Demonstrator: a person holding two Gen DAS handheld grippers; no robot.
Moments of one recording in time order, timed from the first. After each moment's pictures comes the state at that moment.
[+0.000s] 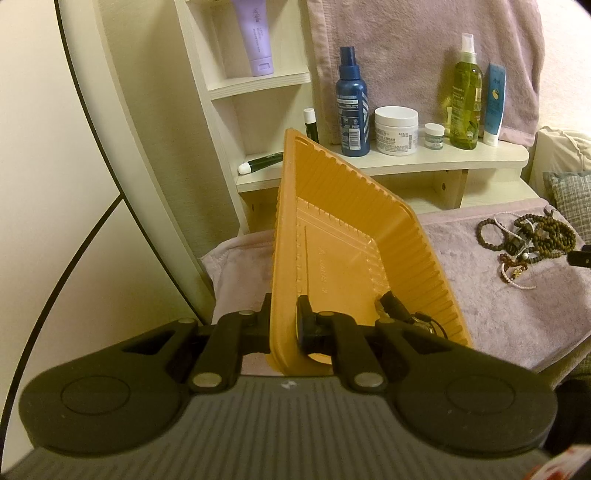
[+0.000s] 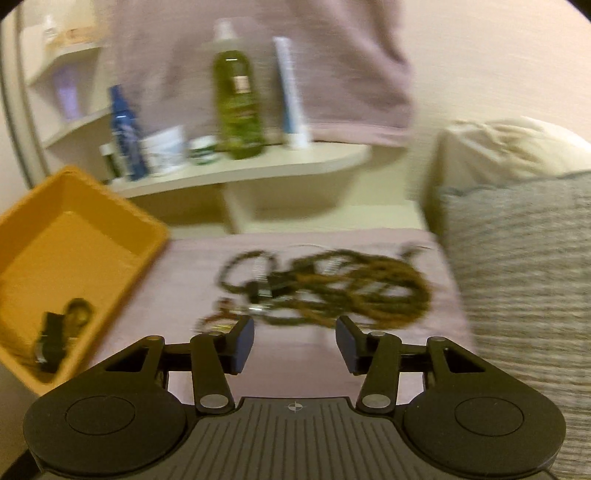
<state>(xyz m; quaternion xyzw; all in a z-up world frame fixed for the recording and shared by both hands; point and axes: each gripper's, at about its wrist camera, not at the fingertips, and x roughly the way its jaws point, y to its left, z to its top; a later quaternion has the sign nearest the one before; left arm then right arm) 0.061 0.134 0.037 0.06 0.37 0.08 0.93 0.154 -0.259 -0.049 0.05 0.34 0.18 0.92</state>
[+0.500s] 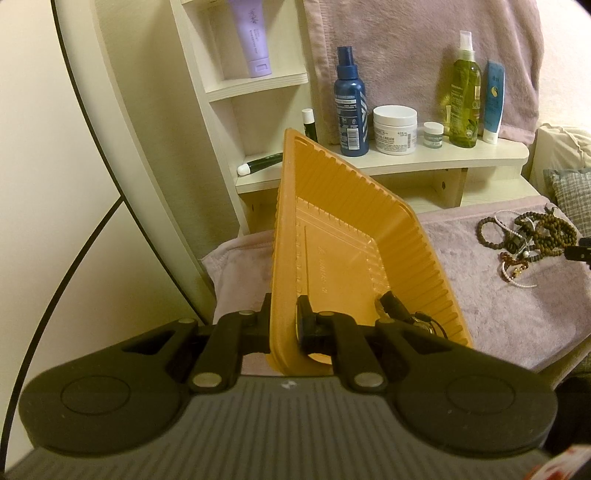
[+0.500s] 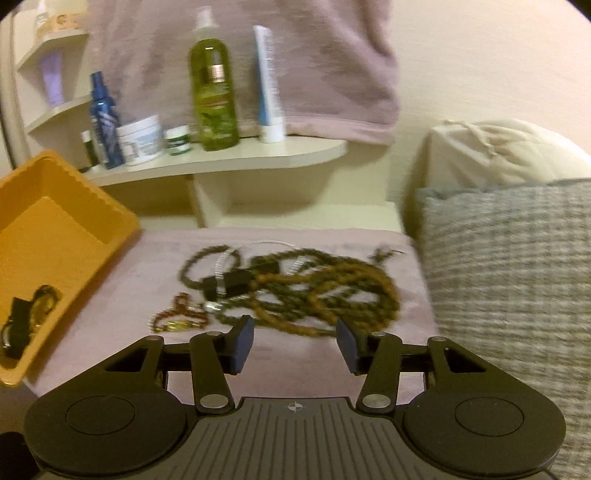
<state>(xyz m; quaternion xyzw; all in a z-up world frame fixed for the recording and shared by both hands) 0.061 0.132 0.037 0.07 0.37 0.08 0.92 0.173 -0.267 -0.059 0.02 0.34 0.19 0.92</state>
